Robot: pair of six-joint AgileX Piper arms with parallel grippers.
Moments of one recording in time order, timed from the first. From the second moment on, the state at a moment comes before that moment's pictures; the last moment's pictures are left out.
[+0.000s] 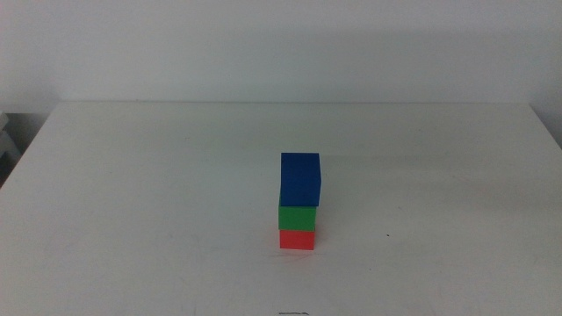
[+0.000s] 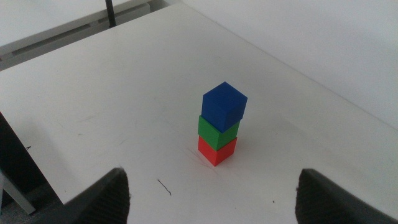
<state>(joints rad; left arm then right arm) -0.15 0.81 -1.26 0.02 1.10 -0.03 0.69 0.61 -1.01 0.09 0.93 -0.17</state>
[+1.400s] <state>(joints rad) -0.15 -0.01 0.03 -0.02 0.17 -0.03 0.08 -0.01 0.03 -0.03 0.28 -0.17</state>
